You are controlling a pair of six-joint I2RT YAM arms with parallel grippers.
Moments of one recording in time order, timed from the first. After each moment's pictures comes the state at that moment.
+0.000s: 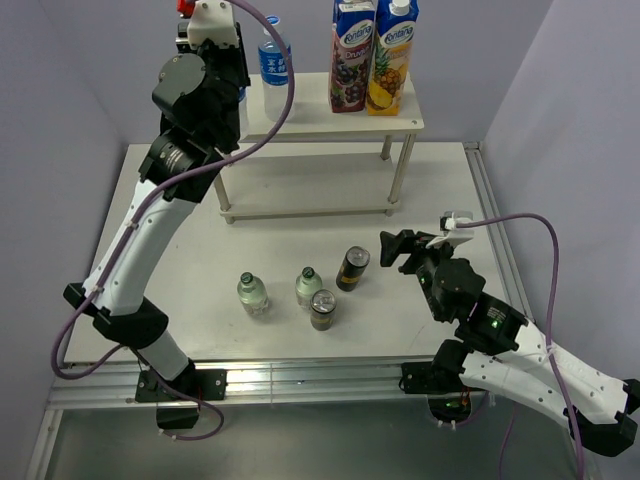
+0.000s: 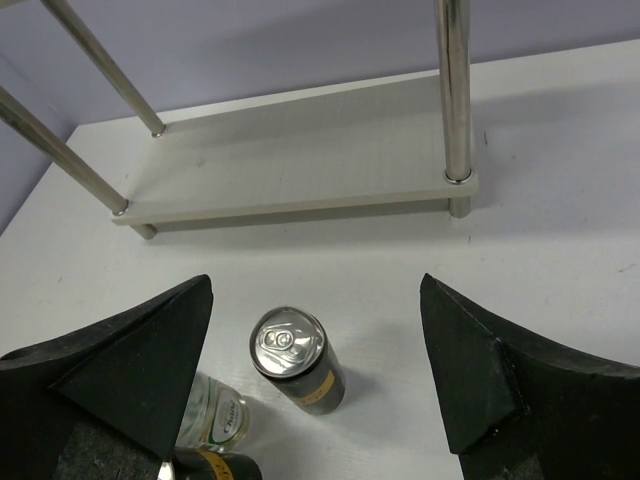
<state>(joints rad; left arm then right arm) -0.70 1.64 2.25 -0.24 -0.76 0.24 0.93 0.56 0.69 -0.27 0.76 0.38</state>
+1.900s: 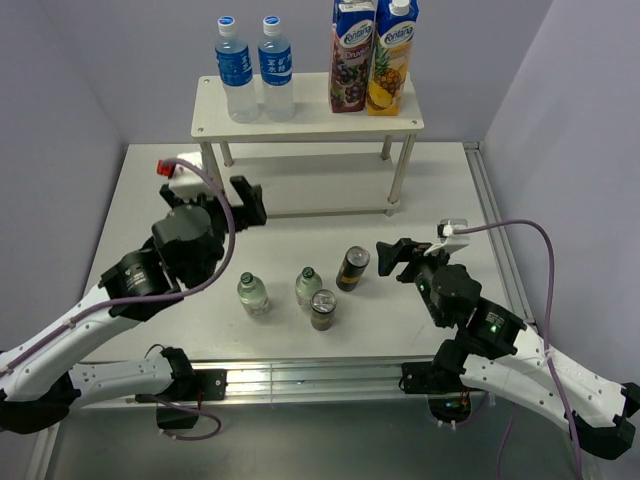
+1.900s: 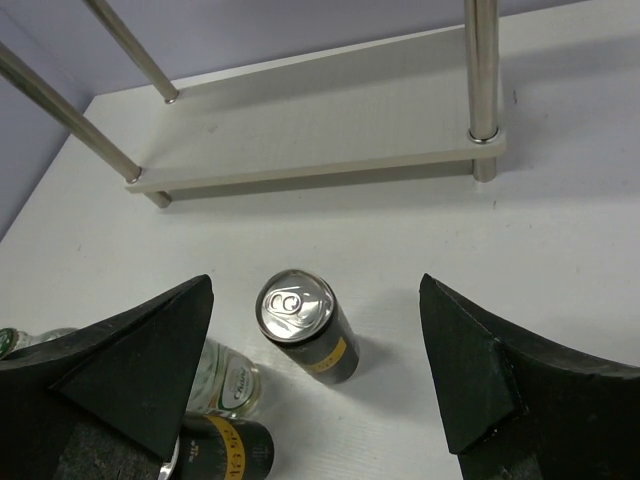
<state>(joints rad) -0.99 1.00 1.31 -0.35 -0.87 -0.32 0.92 0.51 0.63 -0.30 0.70 0.46</state>
